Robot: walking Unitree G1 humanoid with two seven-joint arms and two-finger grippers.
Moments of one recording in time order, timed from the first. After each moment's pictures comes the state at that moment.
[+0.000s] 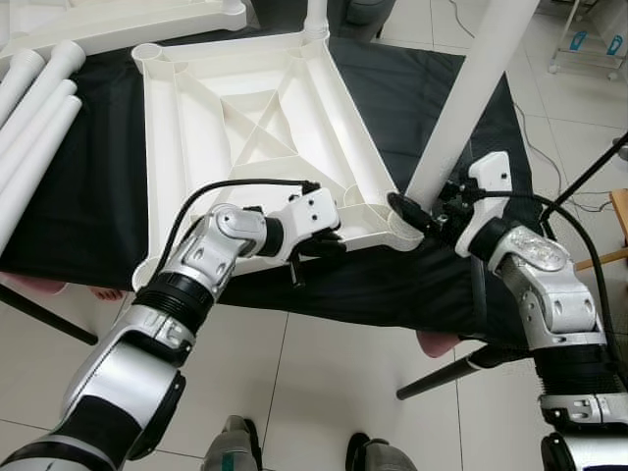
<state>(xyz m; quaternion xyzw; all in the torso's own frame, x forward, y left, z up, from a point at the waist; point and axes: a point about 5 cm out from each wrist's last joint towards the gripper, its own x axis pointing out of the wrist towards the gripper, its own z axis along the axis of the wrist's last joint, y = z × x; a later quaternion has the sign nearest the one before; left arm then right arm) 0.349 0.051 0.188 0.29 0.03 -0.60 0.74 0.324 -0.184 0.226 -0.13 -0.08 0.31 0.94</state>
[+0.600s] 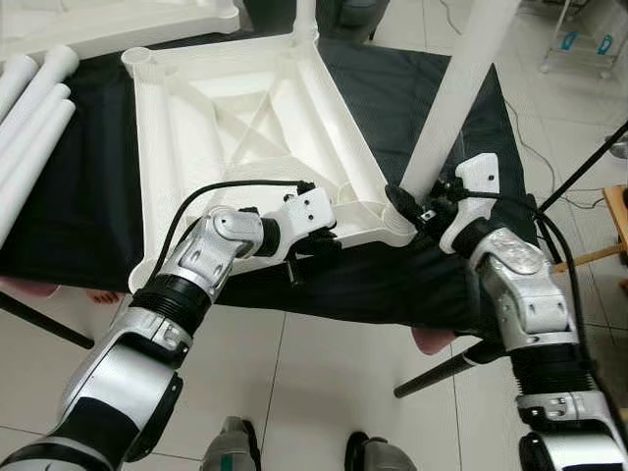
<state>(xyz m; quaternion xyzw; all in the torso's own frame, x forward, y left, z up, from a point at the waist) 0.350 0.056 0.185 0.29 0.03 -0.59 0.75 0.335 -0.167 0.210 -0.10 -0.09 0.20 0.97</state>
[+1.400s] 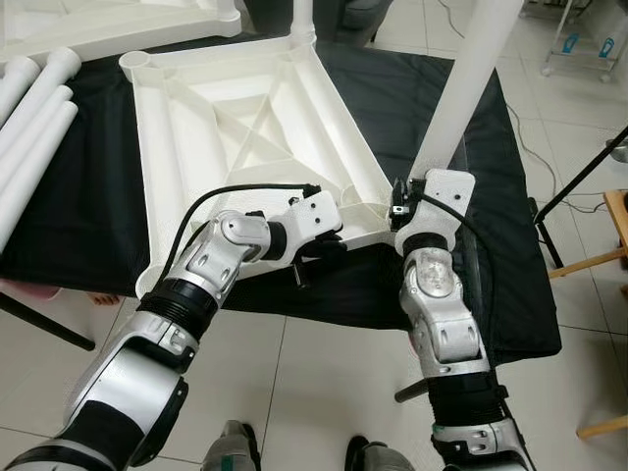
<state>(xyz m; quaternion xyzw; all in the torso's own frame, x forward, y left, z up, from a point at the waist) 0.345 0.045 0.182 0.28 0.03 -0.60 0.75 0.313 -0.125 0.191 -0.03 -0.09 -0.15 0.98</state>
